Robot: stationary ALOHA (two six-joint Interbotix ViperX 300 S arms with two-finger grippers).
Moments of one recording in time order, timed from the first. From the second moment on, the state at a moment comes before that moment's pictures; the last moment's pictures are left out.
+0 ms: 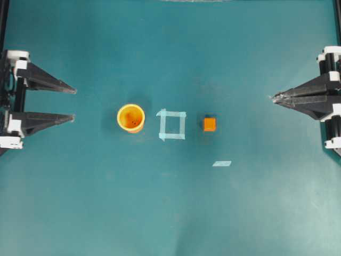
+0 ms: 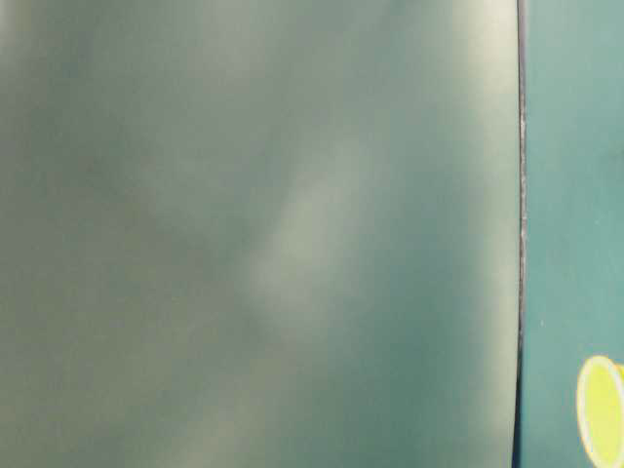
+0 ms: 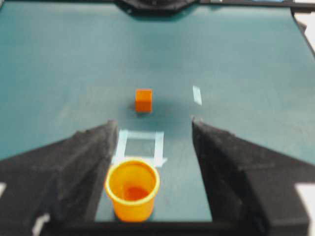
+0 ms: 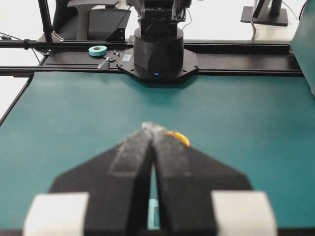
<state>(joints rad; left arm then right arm) 0.00 -0.89 1.17 0.00 -0.18 -0.01 0.00 -0.92 1.16 0.00 -0.28 0.01</state>
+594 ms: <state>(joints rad) 0.08 -0.60 1.16 0.00 -0.22 0.01 0.00 -0.92 1.16 0.00 -0.28 0.01</state>
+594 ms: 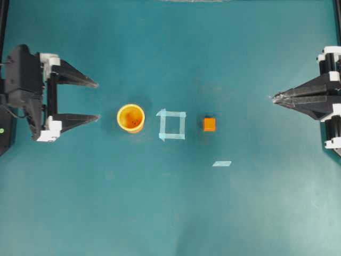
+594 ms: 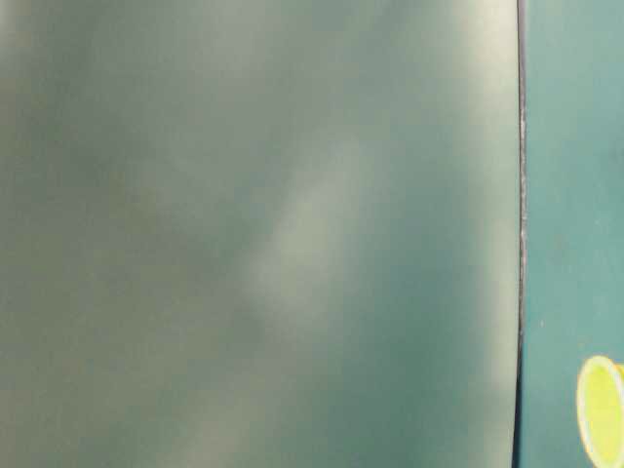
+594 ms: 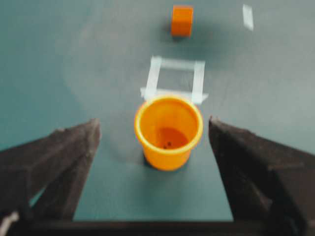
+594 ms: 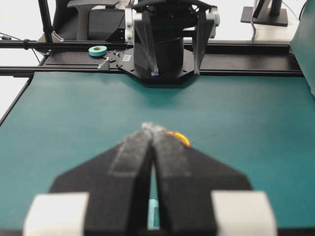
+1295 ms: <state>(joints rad) 0.04 -0.18 1.23 0.00 -0.56 0.01 0.00 -0.92 1.15 0.00 -0.27 0.01</state>
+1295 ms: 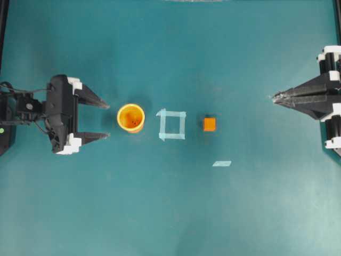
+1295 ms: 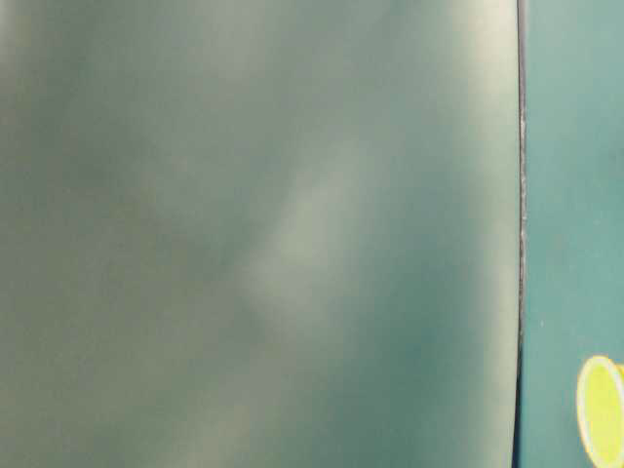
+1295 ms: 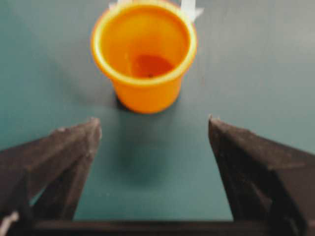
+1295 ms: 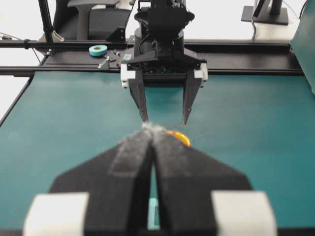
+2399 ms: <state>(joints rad) 0.05 0.11 1.04 0.00 -0.73 0.03 0.00 -0.92 1.14 0.00 -0.24 0.01</state>
